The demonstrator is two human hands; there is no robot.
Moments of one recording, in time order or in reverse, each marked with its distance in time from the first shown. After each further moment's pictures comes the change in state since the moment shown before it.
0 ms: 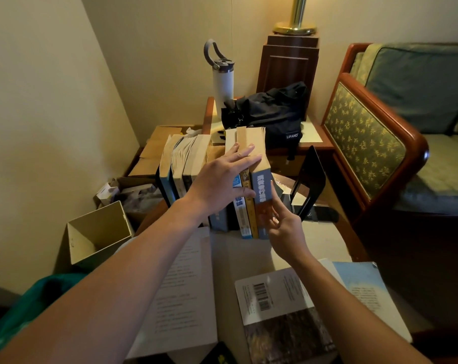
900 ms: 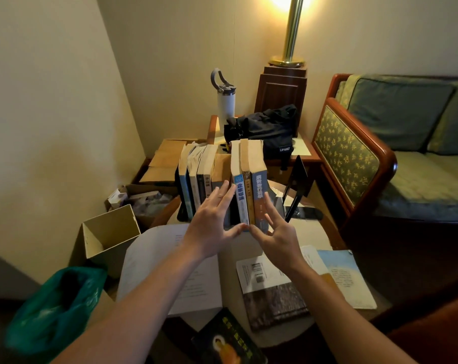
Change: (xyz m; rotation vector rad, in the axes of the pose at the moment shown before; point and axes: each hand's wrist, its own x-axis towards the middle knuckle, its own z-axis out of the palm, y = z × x) left_hand -0.119 0.044 0.001 -0.119 0.066 -0.201; right_hand -0.086 -0.063 0.006 -0.212 0.065 -0.126
